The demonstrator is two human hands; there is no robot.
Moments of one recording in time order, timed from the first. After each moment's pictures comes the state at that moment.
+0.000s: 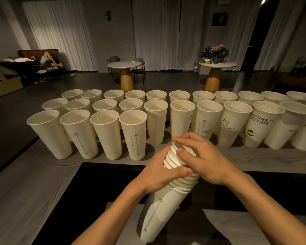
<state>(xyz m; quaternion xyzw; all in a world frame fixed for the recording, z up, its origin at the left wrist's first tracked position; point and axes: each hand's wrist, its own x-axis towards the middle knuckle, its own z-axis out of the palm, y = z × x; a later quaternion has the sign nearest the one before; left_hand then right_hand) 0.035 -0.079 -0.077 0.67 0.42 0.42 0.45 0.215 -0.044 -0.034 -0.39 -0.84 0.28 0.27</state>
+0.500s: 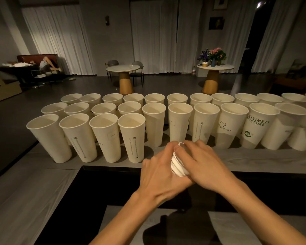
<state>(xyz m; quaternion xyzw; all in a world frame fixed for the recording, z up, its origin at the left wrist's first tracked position) 0.059 -0.093 -0.074 0.72 0.55 0.41 0.11 0.205 -0.069 -0.023 -0.51 -0.84 0.15 0.13</state>
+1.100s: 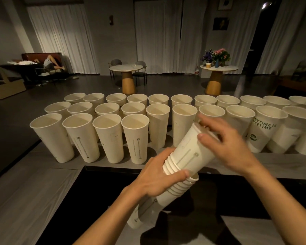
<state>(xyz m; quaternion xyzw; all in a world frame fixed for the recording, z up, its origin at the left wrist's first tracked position) 0.021 -0.070 -0.086 0.70 0.50 0.37 0.35 0.240 -0.029 -0.006 -0.43 -0.77 0.27 0.39</state>
